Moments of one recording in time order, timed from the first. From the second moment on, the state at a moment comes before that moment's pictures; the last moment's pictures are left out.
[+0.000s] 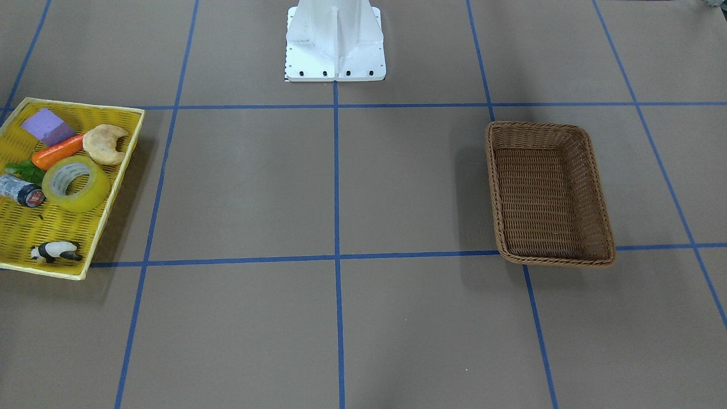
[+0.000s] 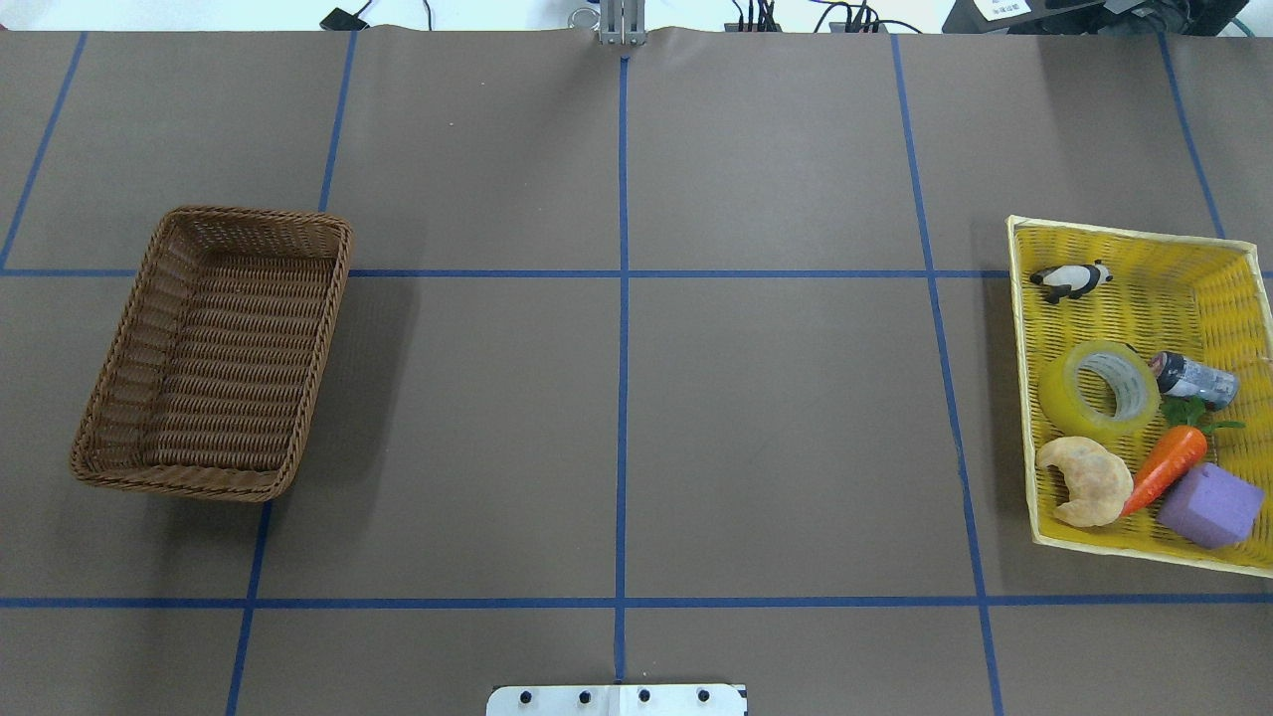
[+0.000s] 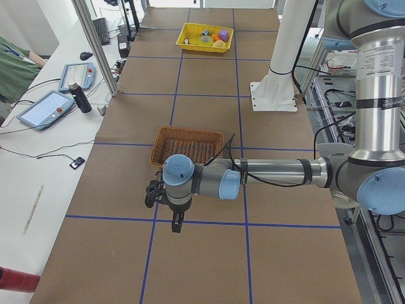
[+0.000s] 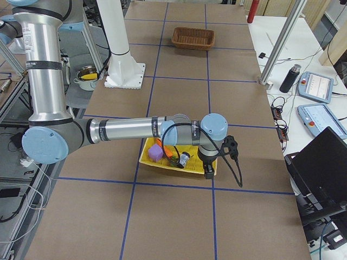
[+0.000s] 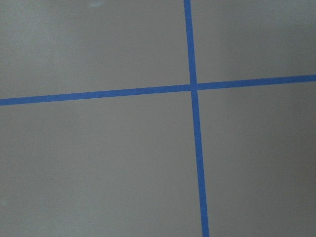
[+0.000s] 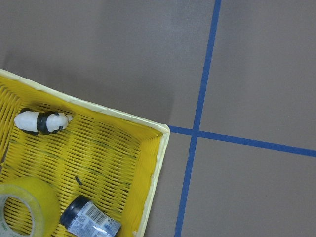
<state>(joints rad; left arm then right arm) -1.56 -1.48 -1.64 -1.72 -2.33 -0.01 1.57 -1.52 1.63 -1.63 2.39 -0.12</state>
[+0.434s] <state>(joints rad) -1.56 -1.48 -1.65 -1.72 -2.33 -0.01 1.57 -1.53 1.63 -1.63 2.38 -0.12</state>
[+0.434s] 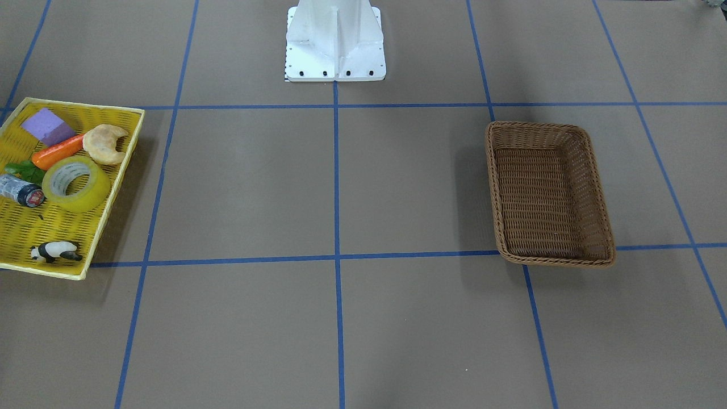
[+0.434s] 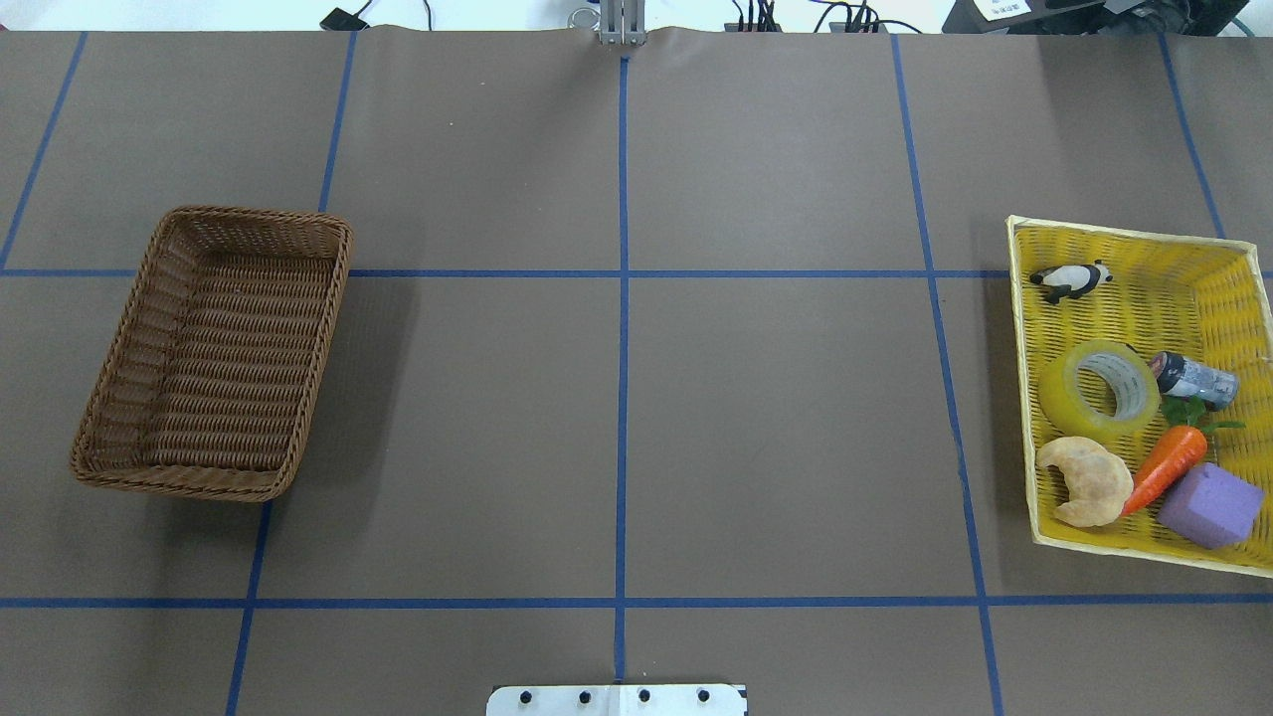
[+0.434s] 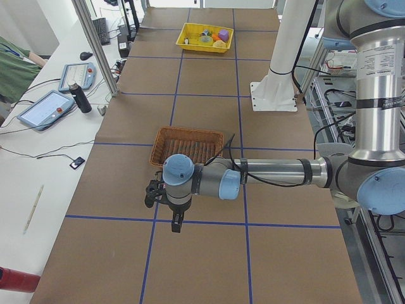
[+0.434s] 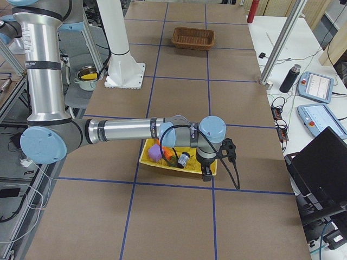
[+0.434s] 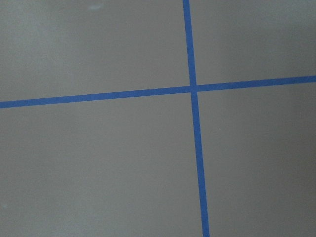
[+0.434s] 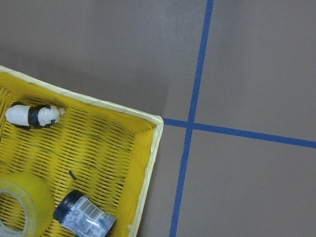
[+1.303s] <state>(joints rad) -1.56 -1.48 -1.65 -1.71 -2.33 -0.01 1.57 -1.54 1.63 -1.63 2.38 -0.12</state>
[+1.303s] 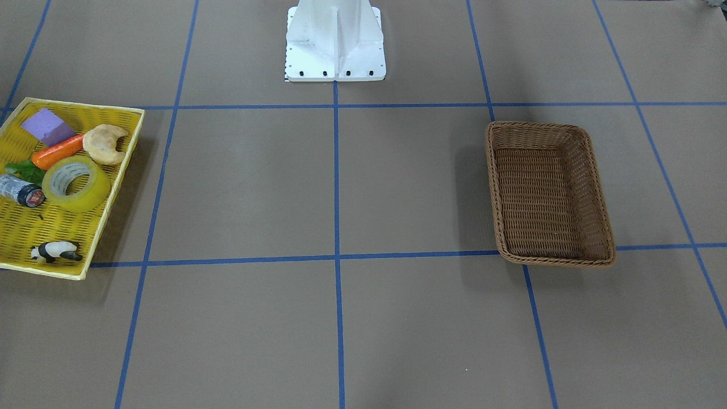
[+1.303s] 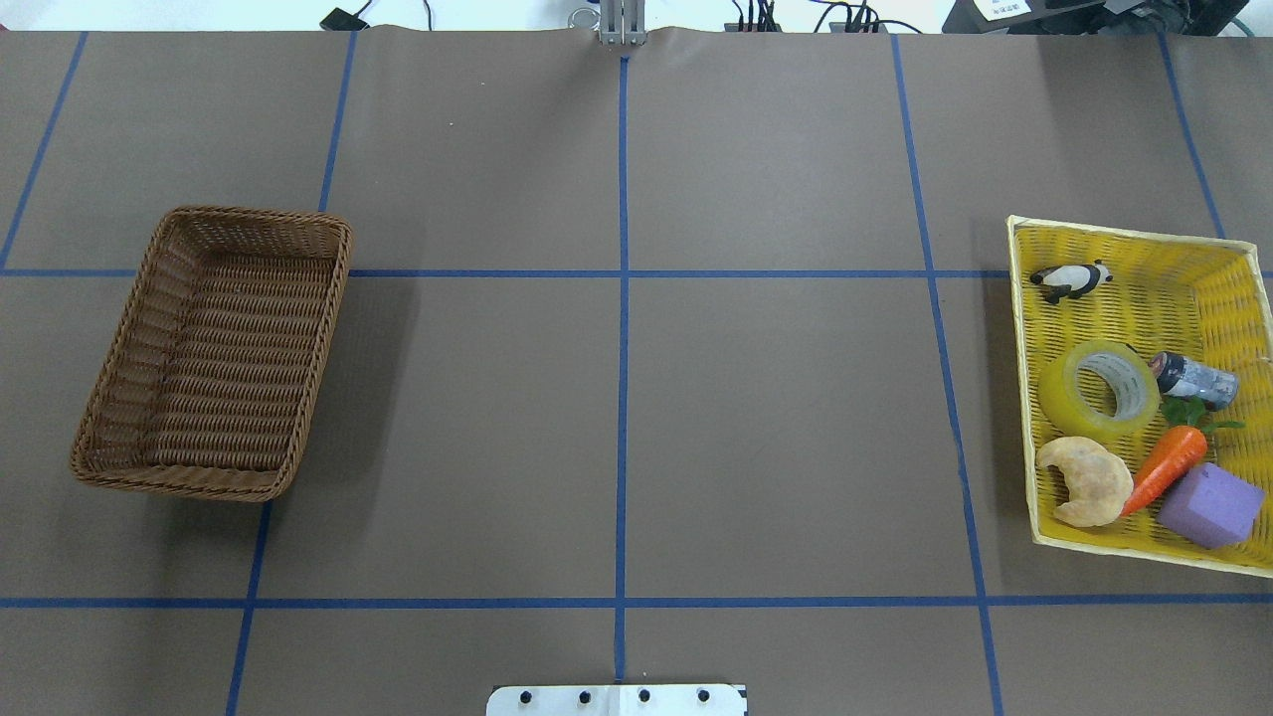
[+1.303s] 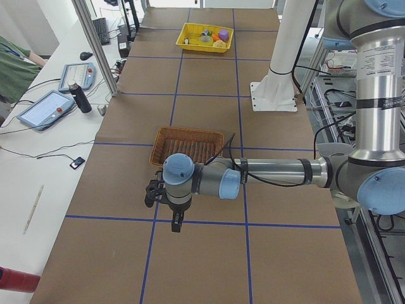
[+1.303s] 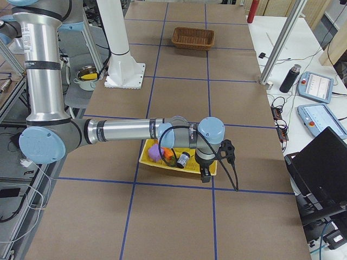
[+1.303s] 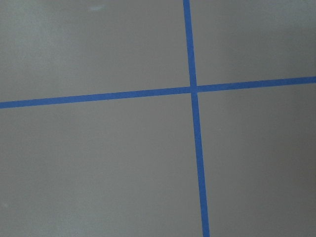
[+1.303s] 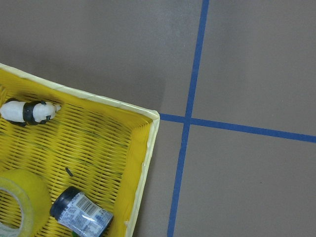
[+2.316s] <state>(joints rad) -1.56 -1.49 -1.68 -1.75 -2.33 -0.01 1.53 -1.49 1.69 -1.61 2.32 -0.12</state>
